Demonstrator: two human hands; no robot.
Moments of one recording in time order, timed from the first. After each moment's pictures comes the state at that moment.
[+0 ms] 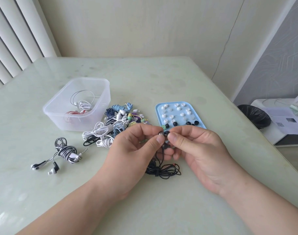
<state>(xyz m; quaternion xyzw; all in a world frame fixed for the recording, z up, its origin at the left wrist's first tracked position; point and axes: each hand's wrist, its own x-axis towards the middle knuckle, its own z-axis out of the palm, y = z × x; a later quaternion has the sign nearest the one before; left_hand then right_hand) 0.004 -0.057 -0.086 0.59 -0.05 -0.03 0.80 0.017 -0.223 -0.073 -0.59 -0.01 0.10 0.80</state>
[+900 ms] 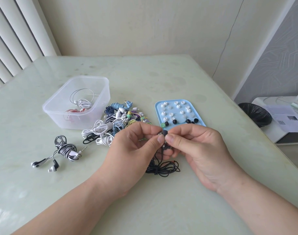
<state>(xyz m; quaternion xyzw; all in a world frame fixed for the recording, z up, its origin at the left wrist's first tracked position) 0.004 -0.058 -0.089 0.61 -0.05 -0.02 0.79 0.016 -0.223 -0.081 -0.61 -0.03 0.05 0.79</state>
